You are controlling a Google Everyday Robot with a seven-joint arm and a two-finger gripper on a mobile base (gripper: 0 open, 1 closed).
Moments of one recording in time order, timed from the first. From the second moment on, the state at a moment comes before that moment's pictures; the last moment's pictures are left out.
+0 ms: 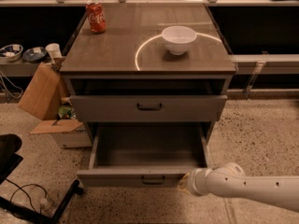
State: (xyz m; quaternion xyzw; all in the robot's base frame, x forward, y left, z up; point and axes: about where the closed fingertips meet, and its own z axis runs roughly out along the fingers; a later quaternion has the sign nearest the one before) arm 0.483 -0.148 0.379 -0.56 0.78 0.07 0.25
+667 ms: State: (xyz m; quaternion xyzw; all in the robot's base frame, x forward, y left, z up) arm 0.523 -0.156 0.391 -0.56 0.79 0.06 0.26
